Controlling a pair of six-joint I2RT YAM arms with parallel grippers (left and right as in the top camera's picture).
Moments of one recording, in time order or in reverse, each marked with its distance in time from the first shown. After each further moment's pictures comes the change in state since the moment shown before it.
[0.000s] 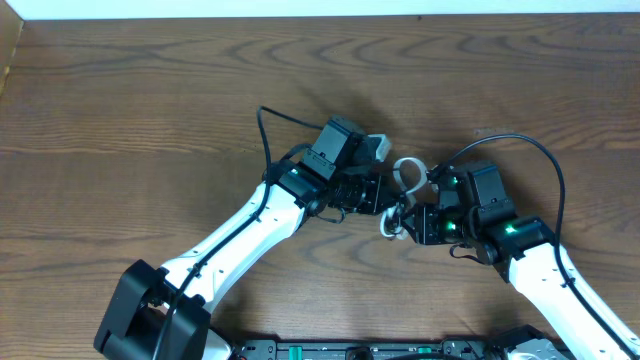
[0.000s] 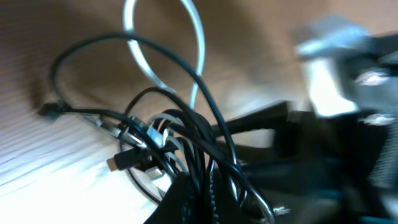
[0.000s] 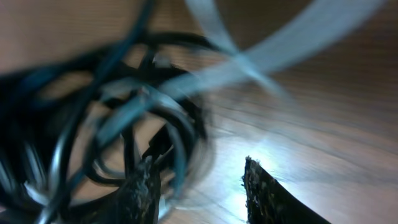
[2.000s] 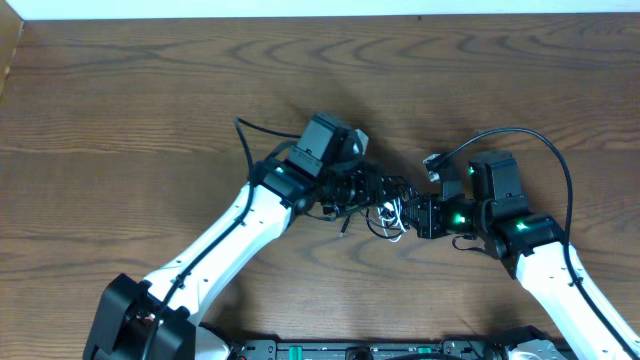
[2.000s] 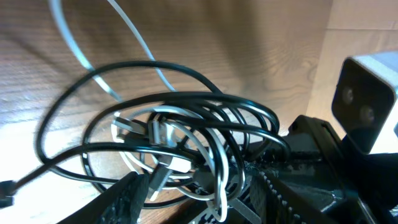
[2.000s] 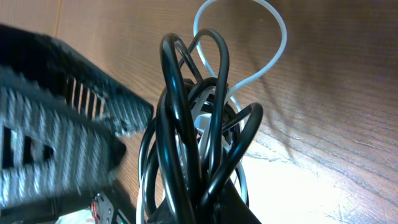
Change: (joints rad) left arm 0.033 -0.053 0.000 -0.064 0.000 -0.311; right arm -0.079 -0.006 0.005 0.101 -0.278 -0.073
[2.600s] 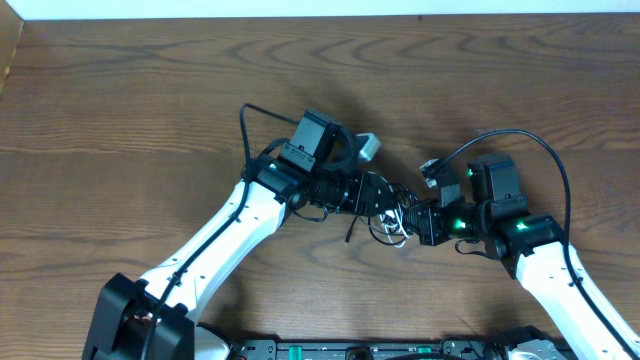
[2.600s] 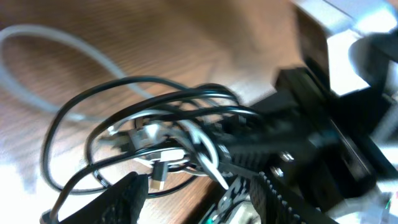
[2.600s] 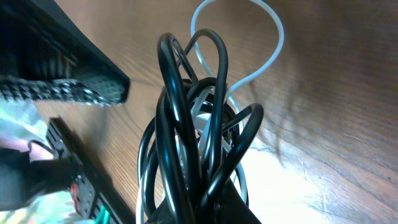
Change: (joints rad) left arm 0.051 0.000 0.000 -0.042 0.137 0.360; right arm 0.000 0.000 0.000 -0.055 0.007 -0.114
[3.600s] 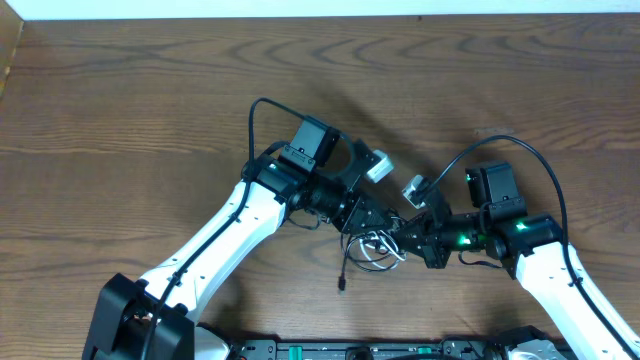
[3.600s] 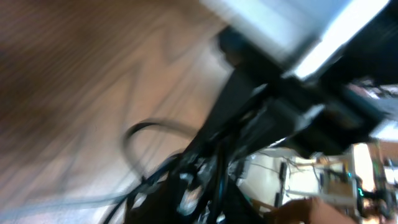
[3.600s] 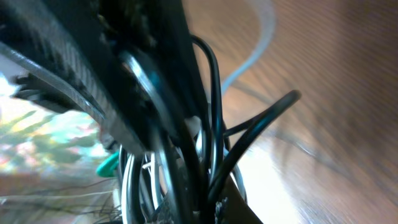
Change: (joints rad) left arm -0.001 0.000 0.000 -0.122 0.179 0.472; right arm 0.000 0.000 0.000 -0.124 -0.237 -0.424
